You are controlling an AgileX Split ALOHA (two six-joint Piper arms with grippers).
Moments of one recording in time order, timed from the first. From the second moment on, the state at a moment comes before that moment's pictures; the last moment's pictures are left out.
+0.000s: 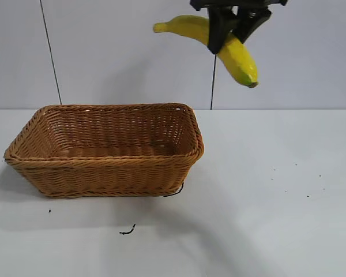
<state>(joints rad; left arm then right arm) -0.04 -0.01 -0.50 -0.02 1.07 0.03 0.40 2.09 -2.06 0.04 1.19 -0.12</state>
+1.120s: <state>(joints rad) -0.04 -0.01 -0.50 -0.02 1.07 0.03 0.60 2.34 -2.06 0.01 0.84 -0.22</state>
